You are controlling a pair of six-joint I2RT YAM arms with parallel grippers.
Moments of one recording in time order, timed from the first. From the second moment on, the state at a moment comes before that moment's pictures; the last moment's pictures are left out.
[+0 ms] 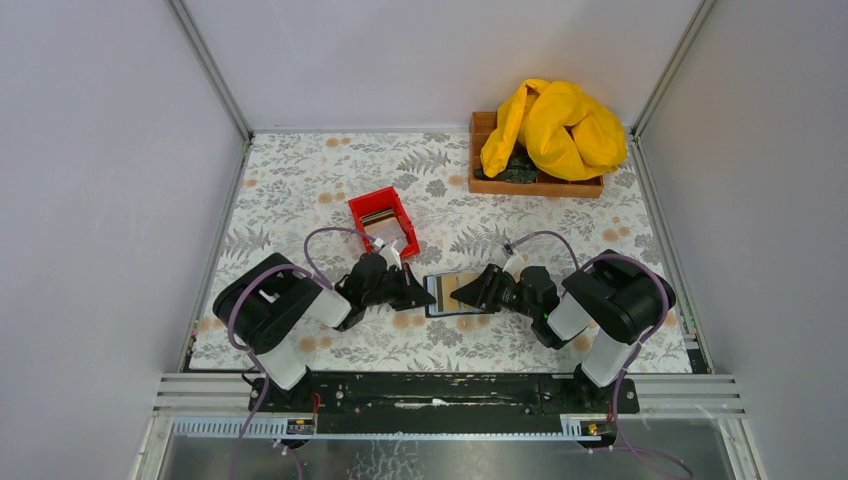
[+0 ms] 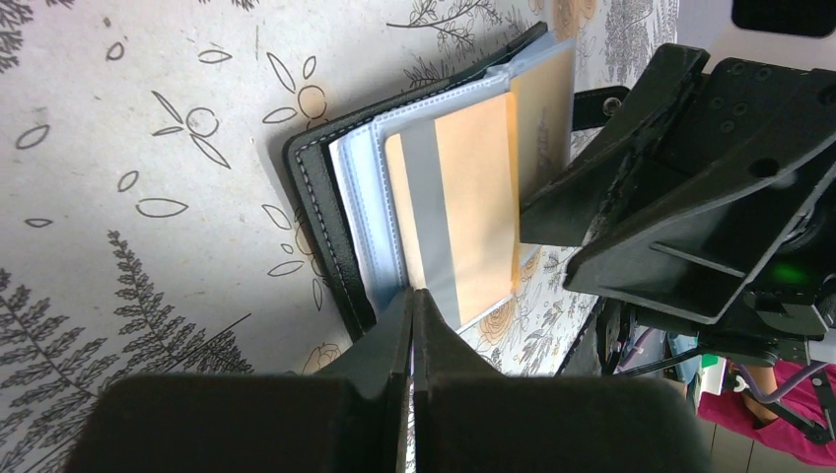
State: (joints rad) left arm -0.64 1.69 0.36 0.80 0.40 -0.90; right arm 0.60 1.74 0.18 1.23 -0.42 1.02
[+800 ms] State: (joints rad) left arm -0.64 1.69 0.37 0.80 0.40 -0.90; right arm 0.60 1.73 0.27 1.21 -0.43 0.98
